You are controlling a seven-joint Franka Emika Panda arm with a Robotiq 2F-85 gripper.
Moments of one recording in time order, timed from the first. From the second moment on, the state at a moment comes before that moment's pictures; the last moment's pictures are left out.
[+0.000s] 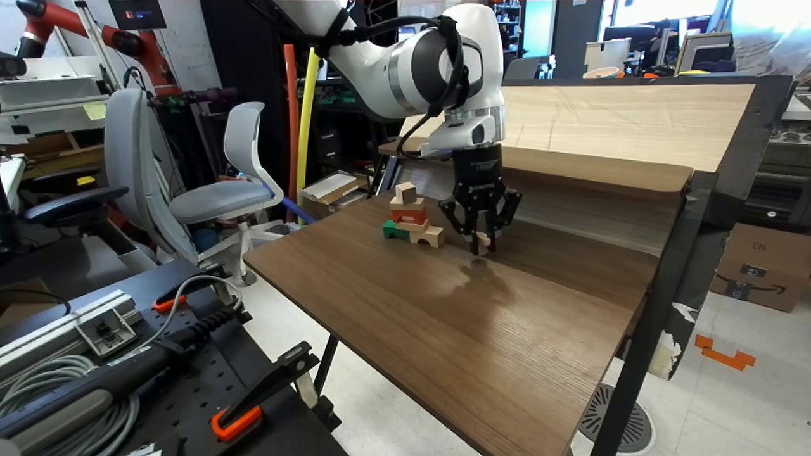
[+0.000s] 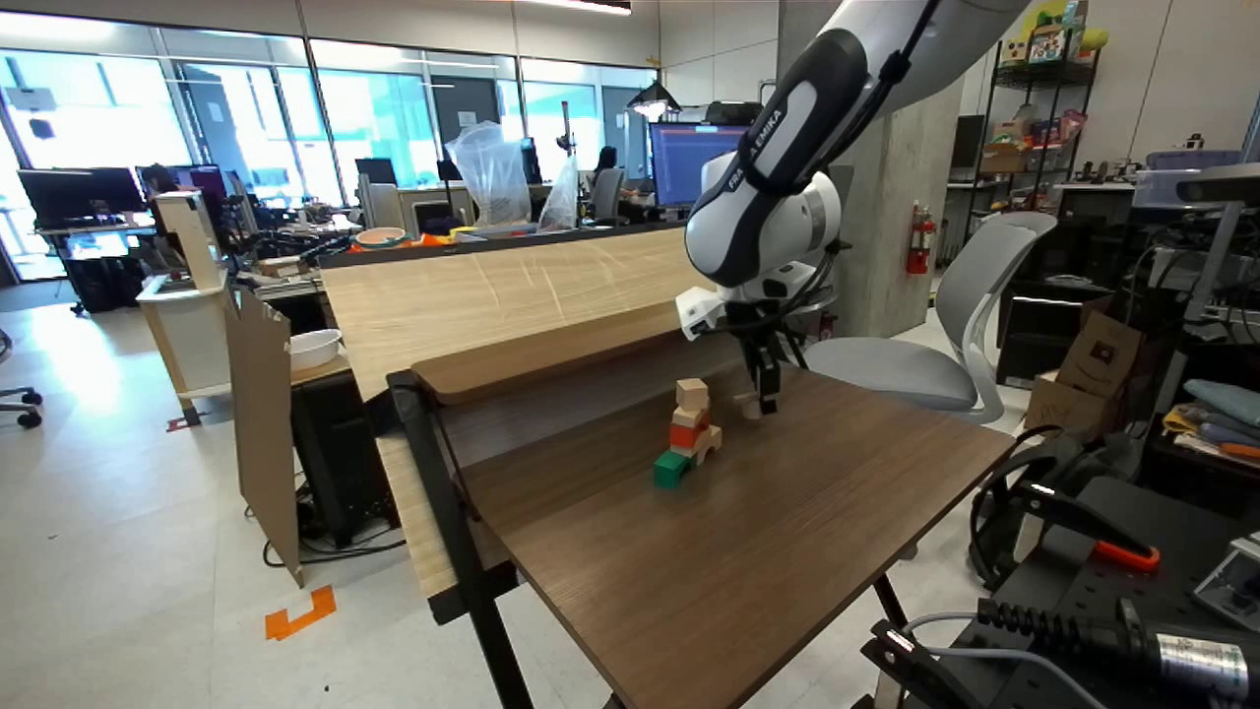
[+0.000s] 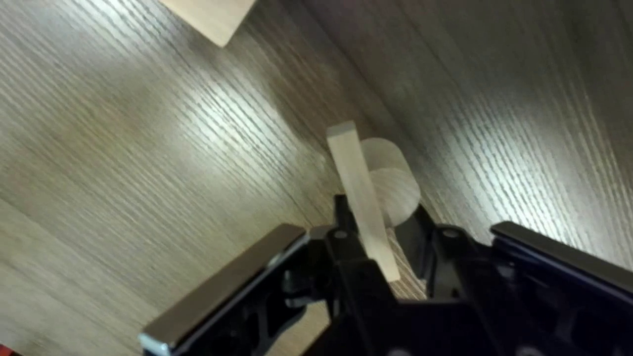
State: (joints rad) arm 0.07 0.95 -0.23 -1.43 0.00 2.31 2.08
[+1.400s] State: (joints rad) arm 0.06 0.88 -0.21 -1.37 0.03 2.31 2.12
